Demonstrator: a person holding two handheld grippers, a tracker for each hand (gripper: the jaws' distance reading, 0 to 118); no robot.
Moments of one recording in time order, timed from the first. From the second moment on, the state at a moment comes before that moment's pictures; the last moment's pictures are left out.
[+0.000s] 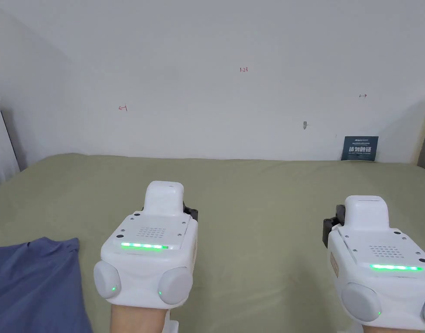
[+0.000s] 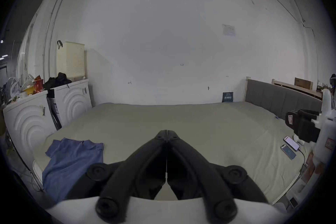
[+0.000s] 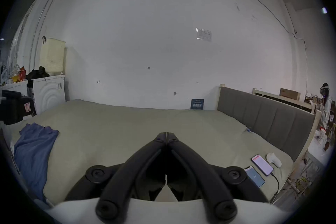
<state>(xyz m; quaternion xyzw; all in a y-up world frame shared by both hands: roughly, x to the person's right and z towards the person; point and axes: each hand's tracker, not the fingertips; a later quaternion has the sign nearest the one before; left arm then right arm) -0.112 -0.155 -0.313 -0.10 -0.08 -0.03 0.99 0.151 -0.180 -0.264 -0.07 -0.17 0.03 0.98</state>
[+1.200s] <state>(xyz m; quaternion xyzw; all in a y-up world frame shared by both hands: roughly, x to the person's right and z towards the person) -0.426 -0.166 -0.211 -0.15 0.28 0.00 0.95 -0.154 -0.198 -0.336 -0.09 0.22 0.03 0.97</state>
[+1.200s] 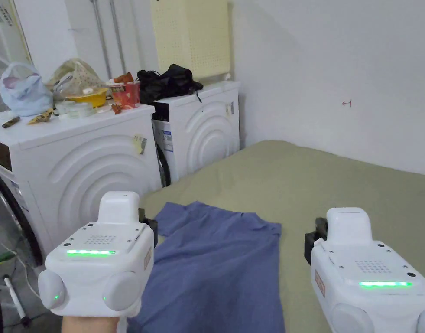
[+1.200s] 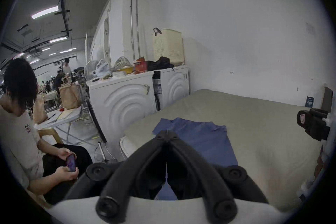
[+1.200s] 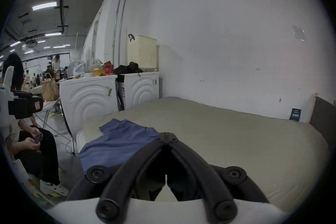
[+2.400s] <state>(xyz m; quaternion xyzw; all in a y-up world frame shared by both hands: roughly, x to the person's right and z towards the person) -0.468 -0.376 -0.543 -0.54 0.10 0.03 0.84 -0.143 -0.344 -0.429 -0.24 0.19 0.04 0.95</state>
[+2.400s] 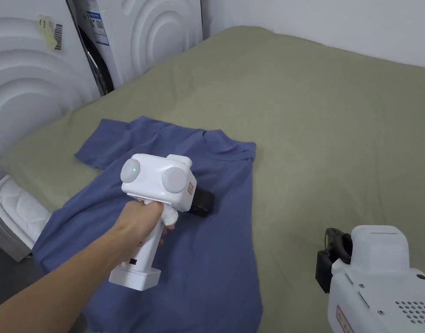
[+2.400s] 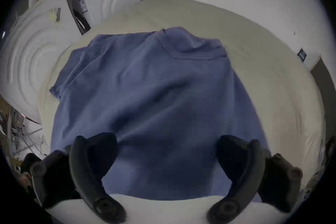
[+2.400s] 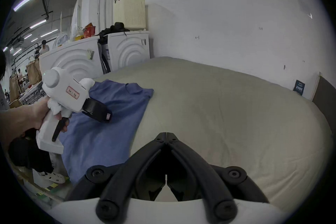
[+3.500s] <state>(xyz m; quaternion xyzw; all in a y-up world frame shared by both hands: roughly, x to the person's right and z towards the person) -0.001 -0.159 -0.502 -0.31 -0.29 -0.06 0.91 0.178 -0.229 -0.272 -0.18 -0.13 0.00 0.98</state>
